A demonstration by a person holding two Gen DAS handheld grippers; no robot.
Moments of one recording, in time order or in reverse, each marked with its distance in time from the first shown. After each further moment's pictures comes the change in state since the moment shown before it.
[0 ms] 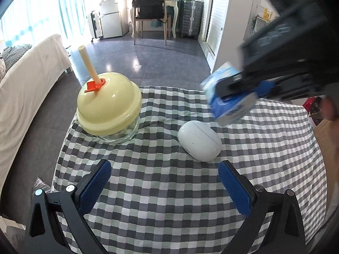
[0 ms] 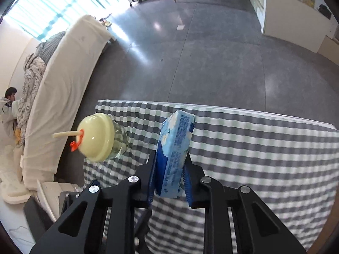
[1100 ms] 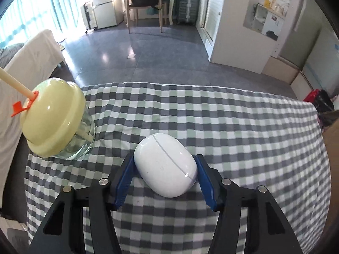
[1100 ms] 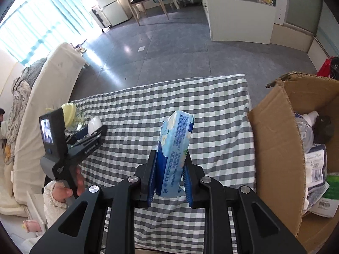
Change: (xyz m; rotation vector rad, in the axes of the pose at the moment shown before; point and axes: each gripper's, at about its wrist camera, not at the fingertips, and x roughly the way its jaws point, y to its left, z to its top) left arm 0.041 -0.057 0.022 0.042 0.088 0.022; right arm -0.124 -0.130 -0.123 0.131 -0.149 -0.133
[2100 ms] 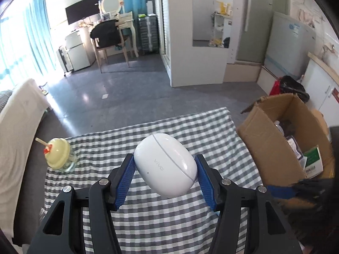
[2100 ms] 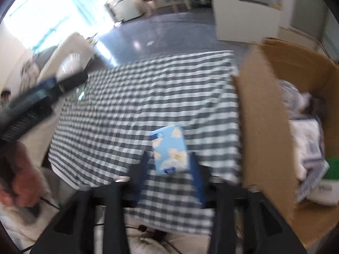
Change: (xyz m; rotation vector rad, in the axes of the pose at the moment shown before) left arm -0.175 -0.133 -0.016 0.184 -0.194 -0.066; right arm 0.007 -0.020 -0.072 -0.152 0.002 0.031
